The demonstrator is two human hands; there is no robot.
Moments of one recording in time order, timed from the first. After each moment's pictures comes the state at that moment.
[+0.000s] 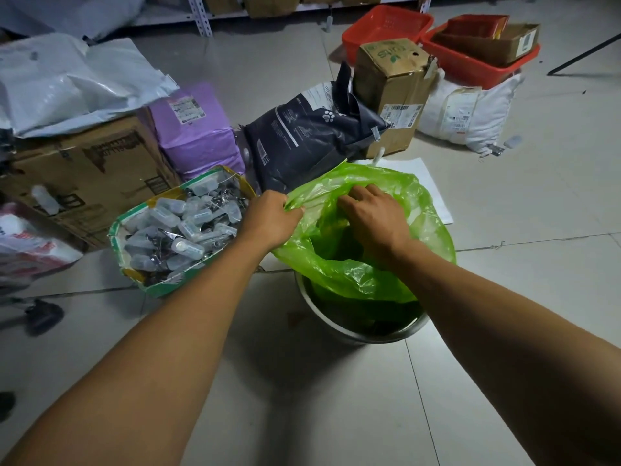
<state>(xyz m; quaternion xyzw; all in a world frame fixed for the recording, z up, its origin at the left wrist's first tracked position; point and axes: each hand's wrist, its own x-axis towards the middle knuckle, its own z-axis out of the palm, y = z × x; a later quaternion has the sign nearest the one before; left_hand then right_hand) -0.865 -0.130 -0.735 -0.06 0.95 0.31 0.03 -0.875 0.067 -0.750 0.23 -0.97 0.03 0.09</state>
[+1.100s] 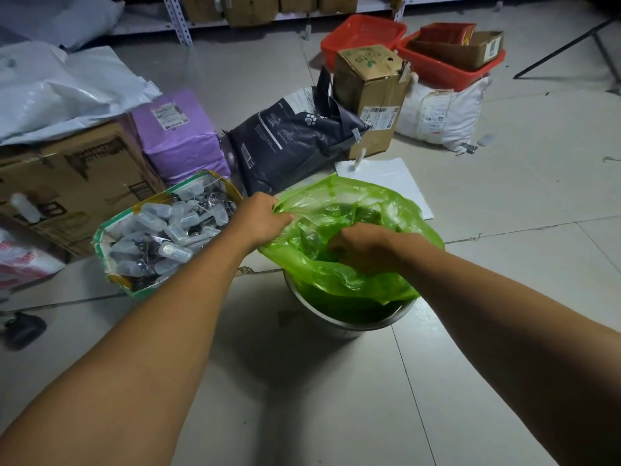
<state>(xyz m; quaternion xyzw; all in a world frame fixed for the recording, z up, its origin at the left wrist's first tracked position) -0.861 -0.132 -0.731 -0.02 0.95 0.30 0.09 -0.848 0.078 -0.737 0.27 -0.93 0.03 -0.26</state>
